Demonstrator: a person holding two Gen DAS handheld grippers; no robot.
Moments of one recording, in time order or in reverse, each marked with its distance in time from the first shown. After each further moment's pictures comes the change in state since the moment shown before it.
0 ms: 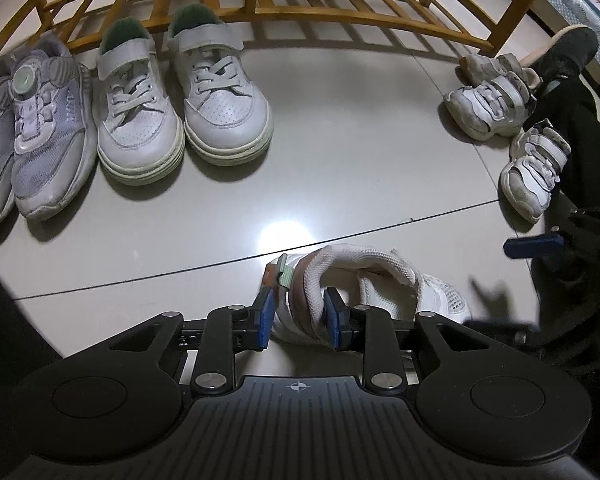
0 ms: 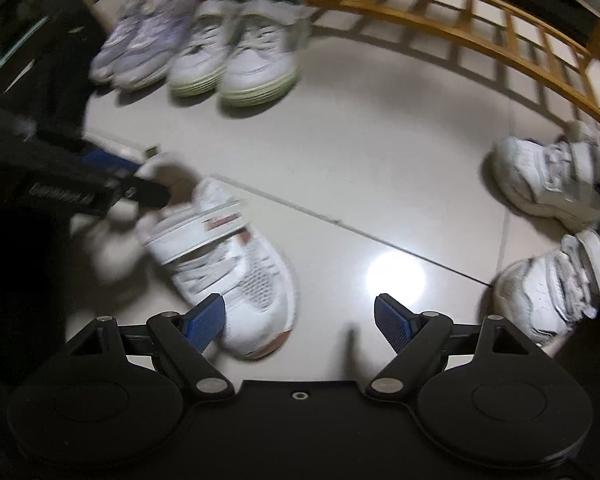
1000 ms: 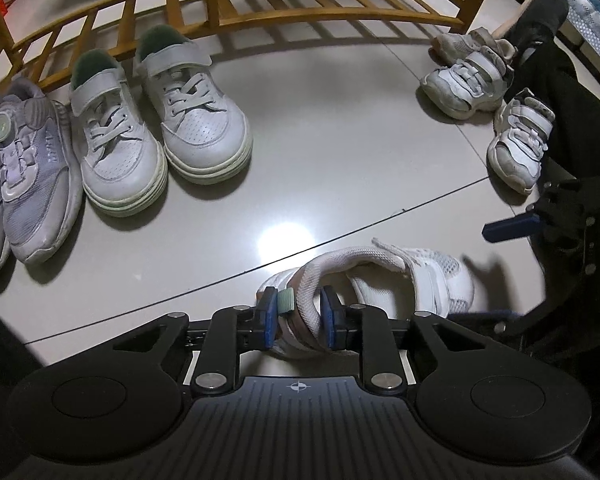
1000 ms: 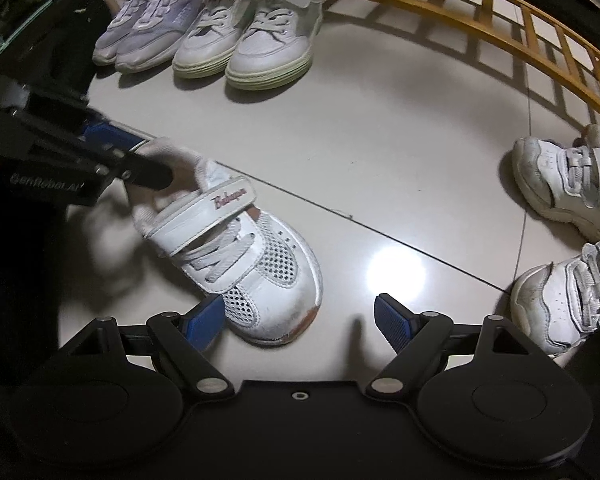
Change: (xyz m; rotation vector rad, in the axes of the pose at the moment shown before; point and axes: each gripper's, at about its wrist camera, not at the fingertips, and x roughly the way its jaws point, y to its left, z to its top) left arm 0.002 -0.004 0.003 0.127 0.012 -0.008; right arm 0.017 -0.001 0.002 0.009 0.014 -0.021
